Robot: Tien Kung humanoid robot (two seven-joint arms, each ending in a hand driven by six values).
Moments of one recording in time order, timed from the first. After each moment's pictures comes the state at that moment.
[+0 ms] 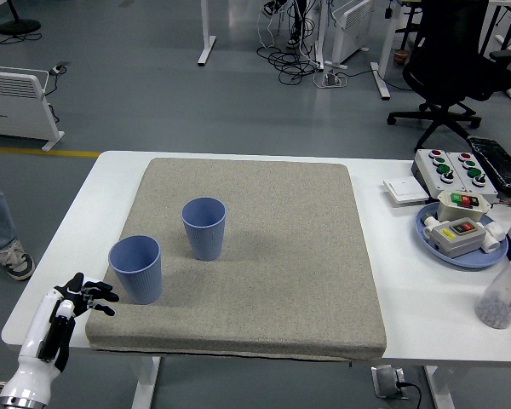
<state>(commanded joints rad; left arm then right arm) 0.16 0.29 -1.20 -1.52 1.10 0.18 -0.50 0.18 -0.19 0.14 0.22 -0.35 -0.13 -0.16</state>
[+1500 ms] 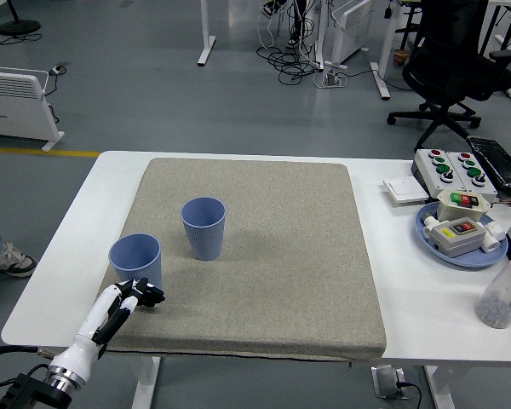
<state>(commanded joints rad) -0.08 0.26 -1.13 -1.23 1.27 0.11 -0.37 0.18 -0.19 0.14 0.22 -0.34 -0.13 -0.16</state>
